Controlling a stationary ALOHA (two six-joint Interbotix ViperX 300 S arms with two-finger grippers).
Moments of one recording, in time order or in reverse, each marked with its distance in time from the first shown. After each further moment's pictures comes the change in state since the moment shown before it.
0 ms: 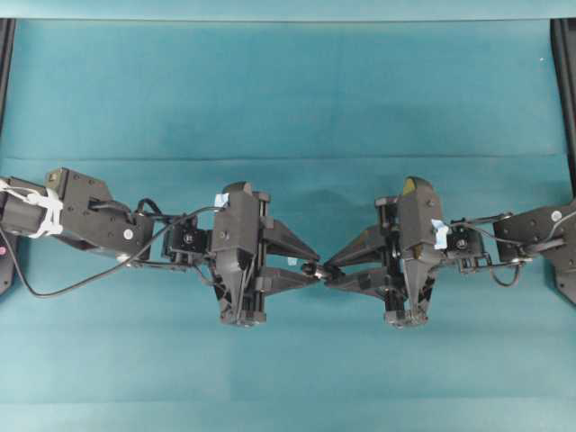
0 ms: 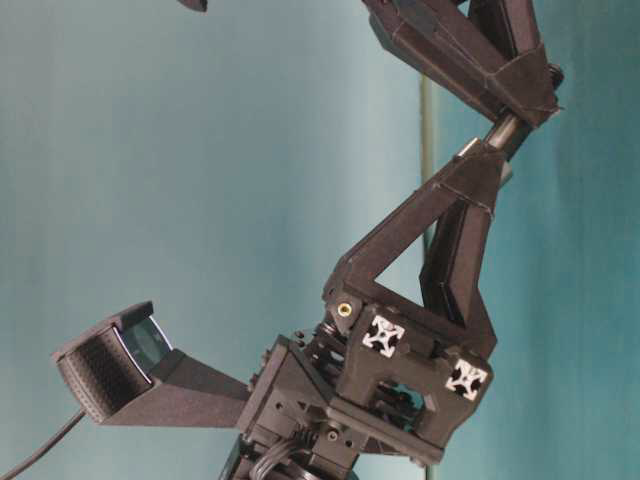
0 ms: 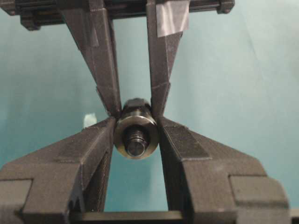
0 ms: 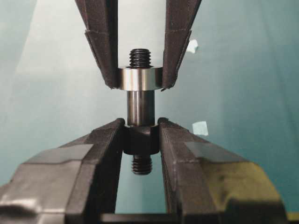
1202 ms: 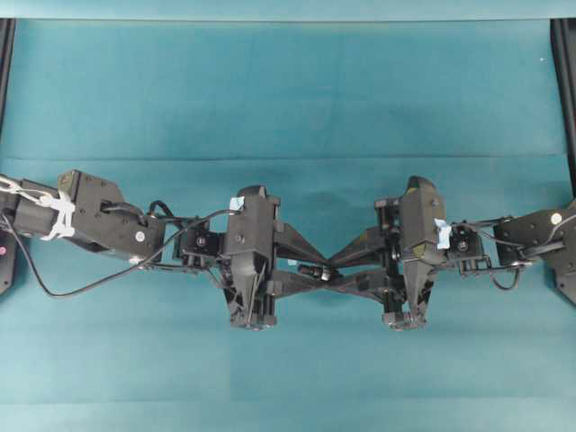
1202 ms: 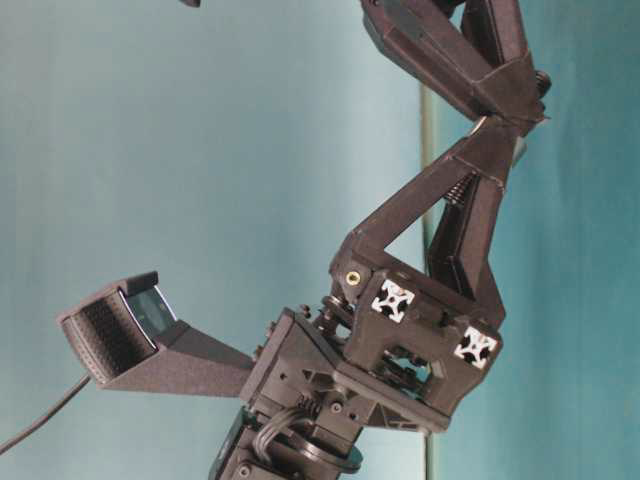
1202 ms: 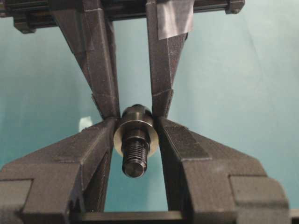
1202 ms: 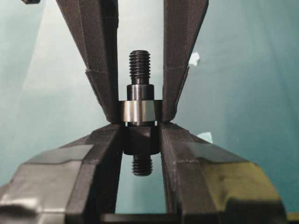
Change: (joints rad) left arm -0.005 0.026 -0.049 0.000 0.046 -0.006; right arm 0.018 0.003 -0.002 0.040 -0.032 0.000
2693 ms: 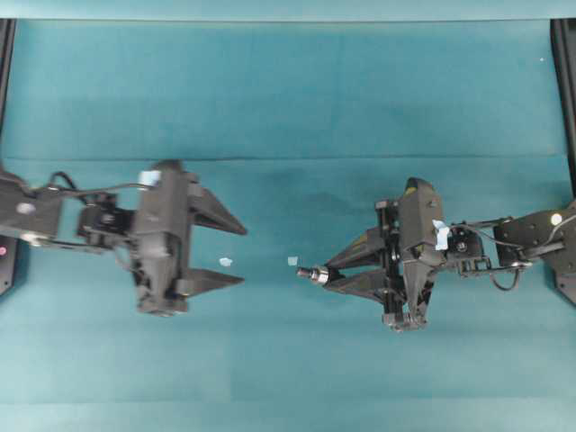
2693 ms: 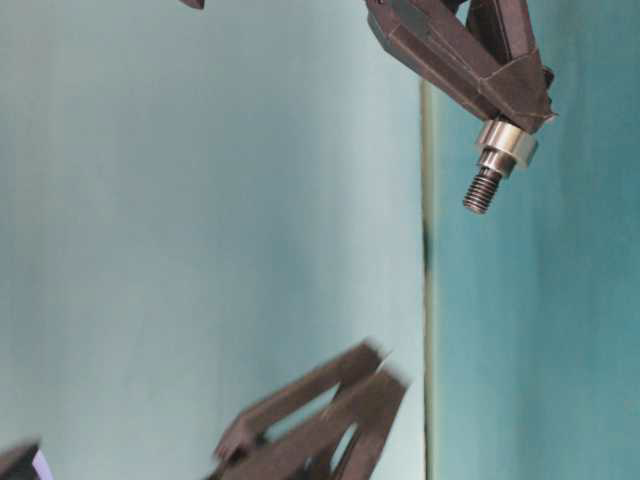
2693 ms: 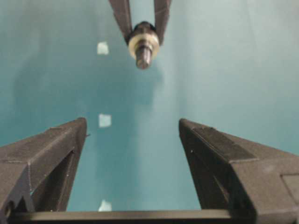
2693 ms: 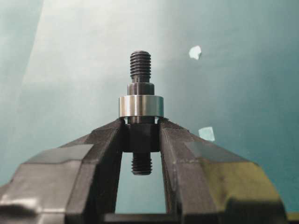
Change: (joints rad) left arm 0.008 -0.442 0.221 0.000 0.362 0.015; right arm 0.003 0.000 0.000 0.003 0.025 -0.003
